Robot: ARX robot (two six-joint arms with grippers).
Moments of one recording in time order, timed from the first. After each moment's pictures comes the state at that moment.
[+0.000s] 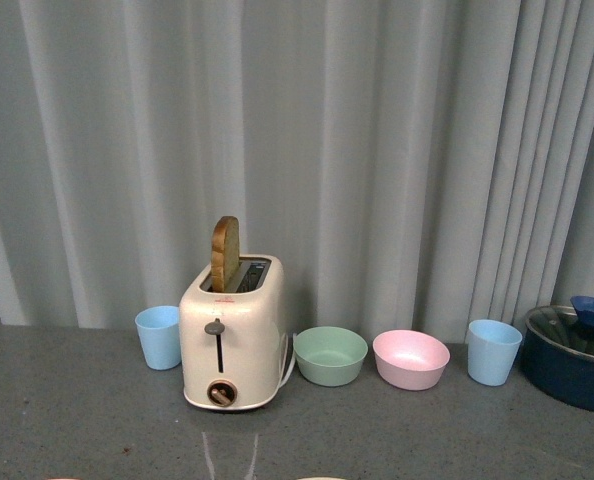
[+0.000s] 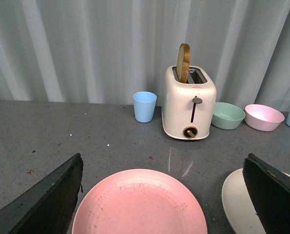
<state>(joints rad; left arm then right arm) 0.00 0.00 0.03 0.00 0.00 0.00 0.00 0.00 0.01 0.00 0.00 0.00</state>
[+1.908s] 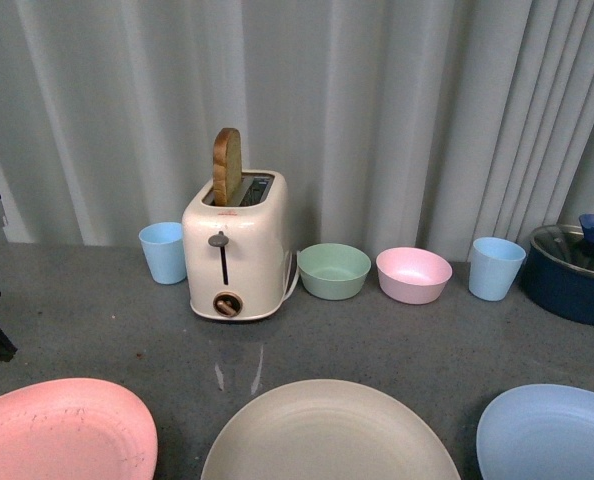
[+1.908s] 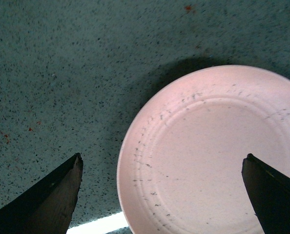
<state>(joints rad) 0.23 1.90 1.23 -0.40 0.23 0.55 0.00 0.00 0.01 0.00 0.00 0.00</state>
